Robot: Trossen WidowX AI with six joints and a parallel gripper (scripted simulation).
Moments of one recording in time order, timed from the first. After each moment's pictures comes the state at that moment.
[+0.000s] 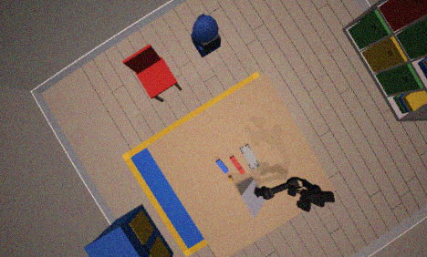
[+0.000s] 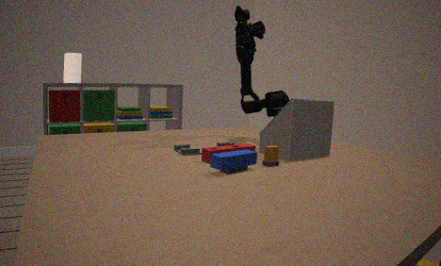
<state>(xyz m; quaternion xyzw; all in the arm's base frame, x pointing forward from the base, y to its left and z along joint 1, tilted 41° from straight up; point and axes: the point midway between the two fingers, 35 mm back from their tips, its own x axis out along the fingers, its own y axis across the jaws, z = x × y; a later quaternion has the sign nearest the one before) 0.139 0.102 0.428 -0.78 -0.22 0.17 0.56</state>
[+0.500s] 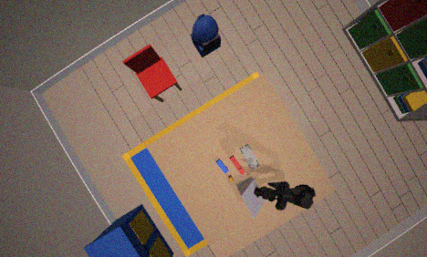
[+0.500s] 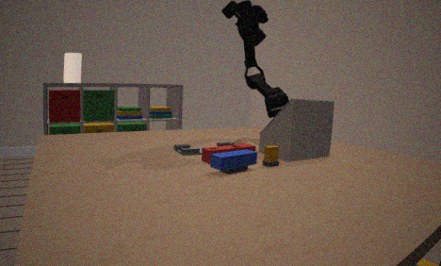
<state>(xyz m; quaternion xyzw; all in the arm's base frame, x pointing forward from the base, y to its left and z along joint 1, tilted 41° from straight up) 0.236 0.141 0.312 -0.66 0.12 0.25 0.70</state>
